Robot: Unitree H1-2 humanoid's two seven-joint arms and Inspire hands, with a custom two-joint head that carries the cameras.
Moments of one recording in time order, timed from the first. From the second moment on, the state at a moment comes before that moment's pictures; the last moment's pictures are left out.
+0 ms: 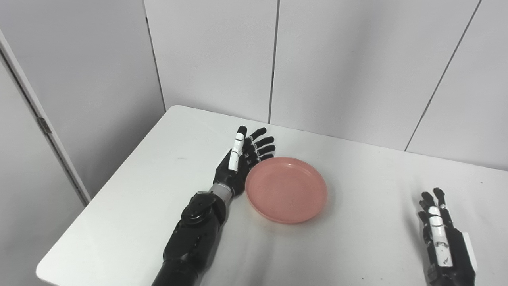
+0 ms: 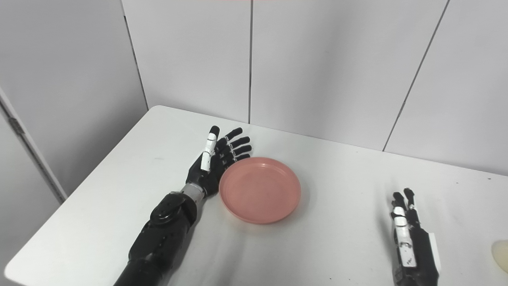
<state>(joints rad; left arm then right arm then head) -0.47 0.03 0.11 0.43 -0.35 0.06 -0.20 -0.21 -0.11 -0.08 0.10 0.12 -0.06 0.09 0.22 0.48</state>
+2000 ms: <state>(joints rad) -0.28 -0.05 -0.09 0.24 -0.17 -0.02 -0.24 -0.36 -0.21 -0.13 0.01 -0.38 0.15 -0.14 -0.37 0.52</state>
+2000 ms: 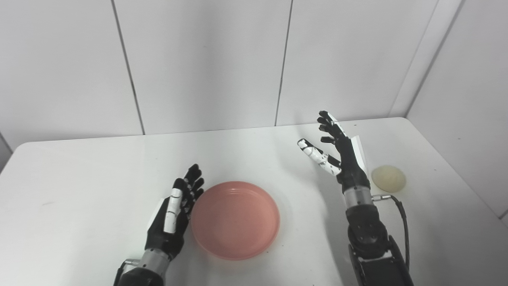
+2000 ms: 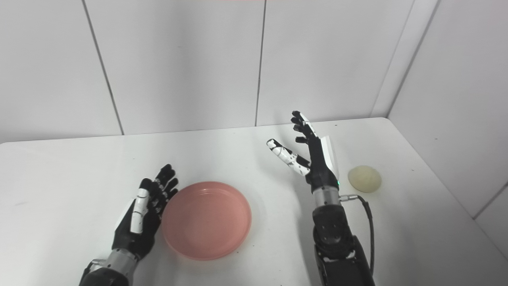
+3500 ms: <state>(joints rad) -0.31 0.00 -0.06 0.27 -0.21 -0.03 -0.30 -0.43 -0.31 -0.34 0.02 -1.08 0.47 0.17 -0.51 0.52</state>
